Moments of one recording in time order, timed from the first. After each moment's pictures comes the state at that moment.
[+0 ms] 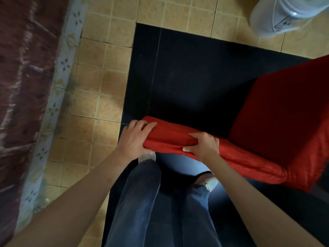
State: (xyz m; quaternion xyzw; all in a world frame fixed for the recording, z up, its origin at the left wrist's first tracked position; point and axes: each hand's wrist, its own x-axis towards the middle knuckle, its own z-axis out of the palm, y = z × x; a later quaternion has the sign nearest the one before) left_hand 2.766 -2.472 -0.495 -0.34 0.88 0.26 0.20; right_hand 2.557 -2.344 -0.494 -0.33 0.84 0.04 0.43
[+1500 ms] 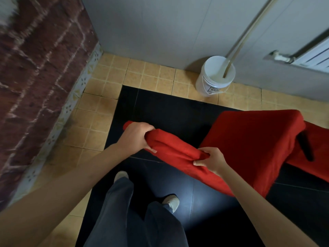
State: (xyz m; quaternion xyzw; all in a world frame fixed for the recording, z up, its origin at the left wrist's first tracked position) left_hand 2.621 -2.425 -0.198 -0.31 0.86 0.39 -0.03; right_hand 2.393 -2.233 -0.243 -0.30 0.84 -0.14 0.43
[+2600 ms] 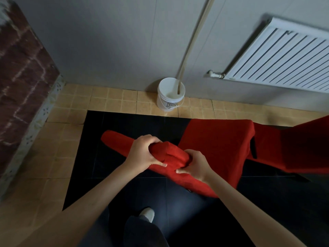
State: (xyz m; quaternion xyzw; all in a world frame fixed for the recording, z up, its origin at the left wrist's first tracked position) left_hand 2.518 -2.282 -0.097 -0.27 0.83 0.46 -0.15; right_hand 2.356 -2.130 -0.104 -0.36 0.84 -0.21 0.35
